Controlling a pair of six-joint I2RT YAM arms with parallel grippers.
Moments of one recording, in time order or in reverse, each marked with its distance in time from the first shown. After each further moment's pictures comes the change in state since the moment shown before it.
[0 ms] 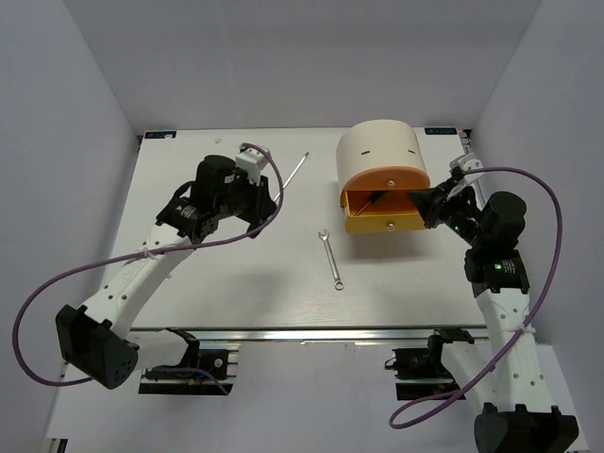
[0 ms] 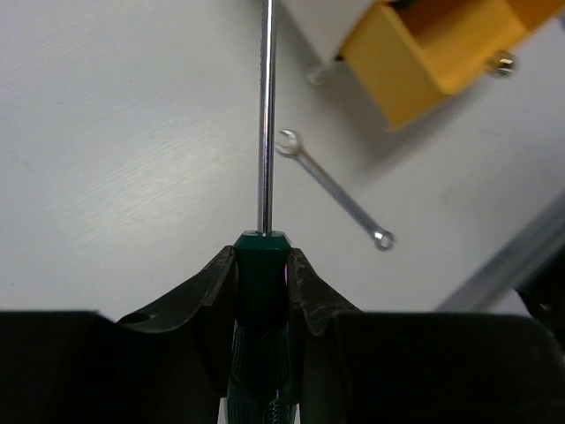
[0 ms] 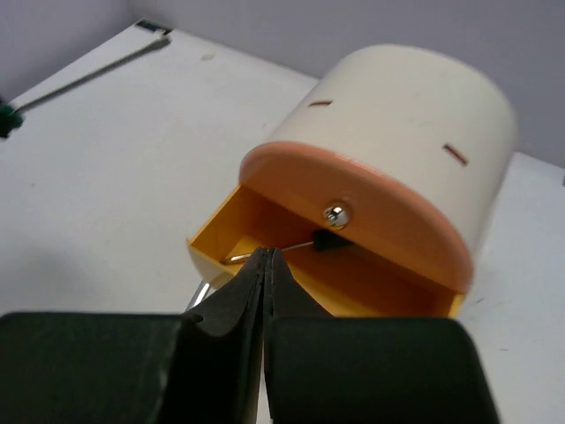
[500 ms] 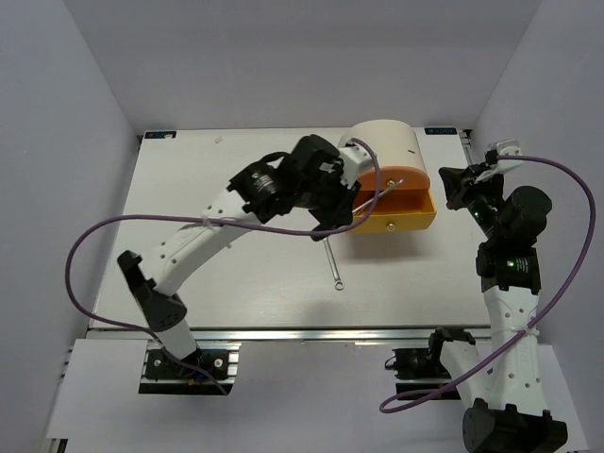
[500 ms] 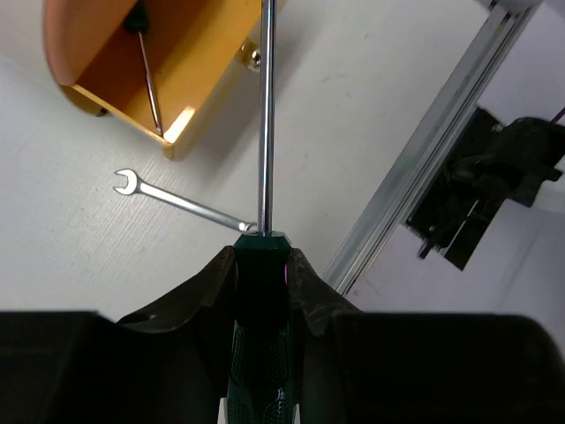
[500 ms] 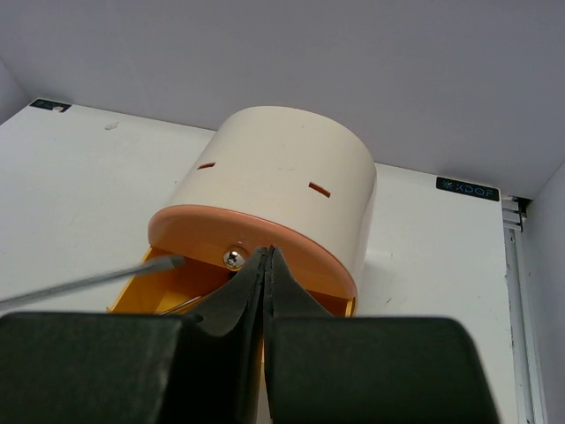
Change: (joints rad) left arm -0.478 0.420 0.772 -0.446 -0.095 0.002; right arm -0.125 0.010 0.108 0.038 0.176 0.065
